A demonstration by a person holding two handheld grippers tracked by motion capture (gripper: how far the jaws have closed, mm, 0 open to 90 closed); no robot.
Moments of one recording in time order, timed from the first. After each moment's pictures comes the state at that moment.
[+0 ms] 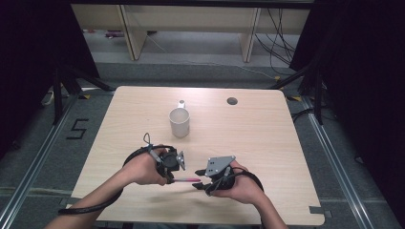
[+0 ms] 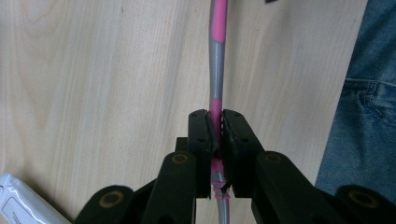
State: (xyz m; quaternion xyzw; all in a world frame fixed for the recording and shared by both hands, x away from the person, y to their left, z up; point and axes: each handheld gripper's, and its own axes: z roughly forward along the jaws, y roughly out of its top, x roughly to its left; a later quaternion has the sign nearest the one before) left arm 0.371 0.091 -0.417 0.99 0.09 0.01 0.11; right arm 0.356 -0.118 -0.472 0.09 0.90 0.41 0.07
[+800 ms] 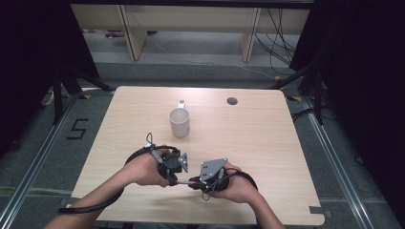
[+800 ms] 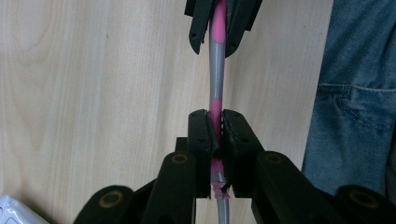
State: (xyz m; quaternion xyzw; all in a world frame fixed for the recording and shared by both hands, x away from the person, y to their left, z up) left arm 0.365 0.083 -0.409 0.99 0.06 0.00 0.12; right arm 0.358 -0.105 -0.480 0.02 0.91 0.41 0.05
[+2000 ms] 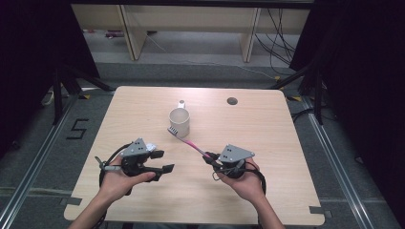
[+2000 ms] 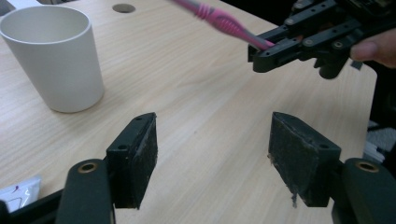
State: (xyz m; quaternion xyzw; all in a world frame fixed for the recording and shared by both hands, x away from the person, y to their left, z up) left arm 0.356 0.169 -0.433 0.79 0.32 0.09 0.52; right arm 0.366 -0.143 -0.453 0.21 0.82 0.50 0.20
